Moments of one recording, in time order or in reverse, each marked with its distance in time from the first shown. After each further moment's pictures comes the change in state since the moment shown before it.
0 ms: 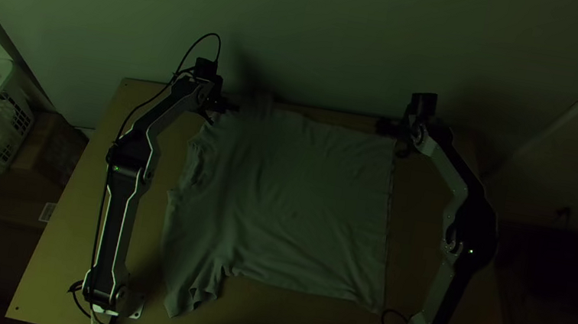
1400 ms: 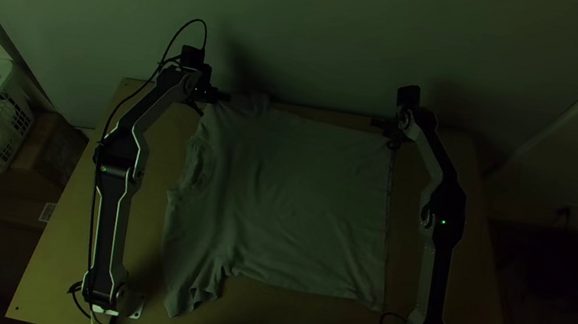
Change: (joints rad) left arm 0.047 -0.080 0.000 -0.051 0.019 -0.011; right arm 0.004 0.343 0.472 -0.315 0.117 0.062
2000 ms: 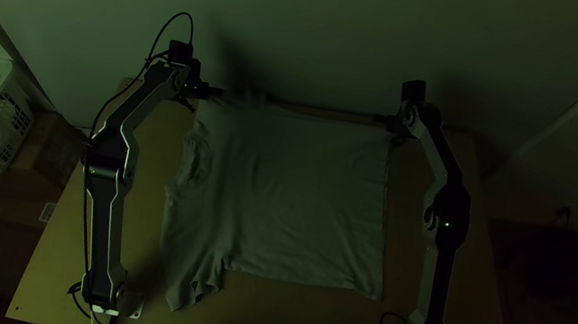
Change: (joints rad) left arm 0.035 -0.080 -0.072 0.011 0.016 -0.040; right arm -0.003 -0.049 -0.001 0.004 0.000 -0.049
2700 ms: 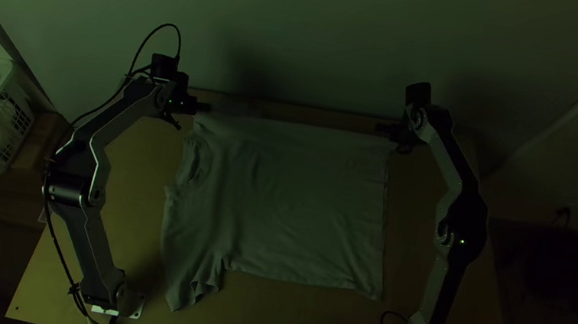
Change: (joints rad) left arm 0.014 -0.337 -0.483 0.137 0.006 0.054; right arm 0.018 -0.217 -0.233 -0.094 0.000 -0.023
